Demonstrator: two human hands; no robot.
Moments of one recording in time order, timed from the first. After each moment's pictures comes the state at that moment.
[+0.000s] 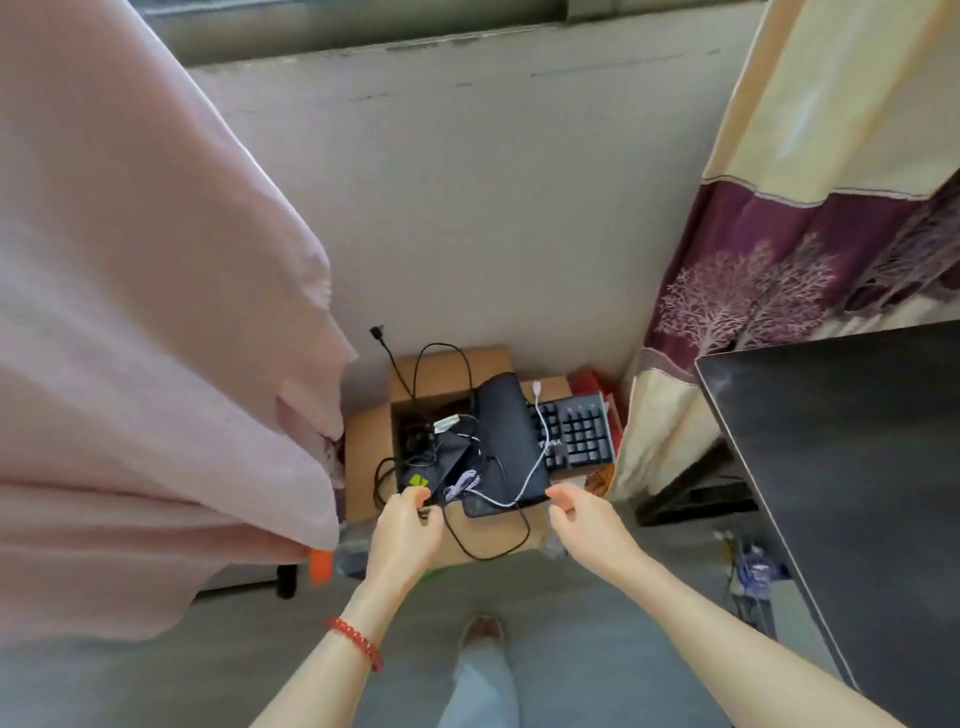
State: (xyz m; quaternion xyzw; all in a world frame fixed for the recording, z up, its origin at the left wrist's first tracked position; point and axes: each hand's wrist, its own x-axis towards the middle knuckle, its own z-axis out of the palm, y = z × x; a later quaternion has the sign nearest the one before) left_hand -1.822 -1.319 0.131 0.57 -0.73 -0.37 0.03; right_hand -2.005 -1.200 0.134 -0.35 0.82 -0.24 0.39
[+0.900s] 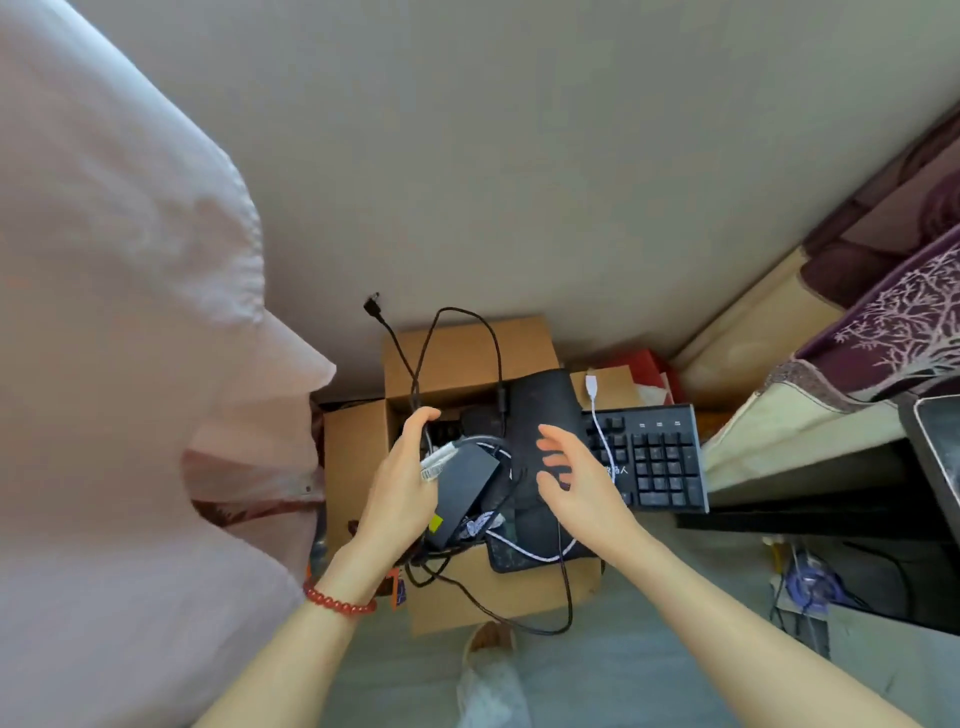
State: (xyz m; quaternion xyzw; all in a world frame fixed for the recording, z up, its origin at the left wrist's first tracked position) left_hand -1.869 -1.496 0.011 0.50 -0.76 -0.42 0.08; right_hand -2.034 -1.378 0.008 -0.35 0.77 -0.31 0.43
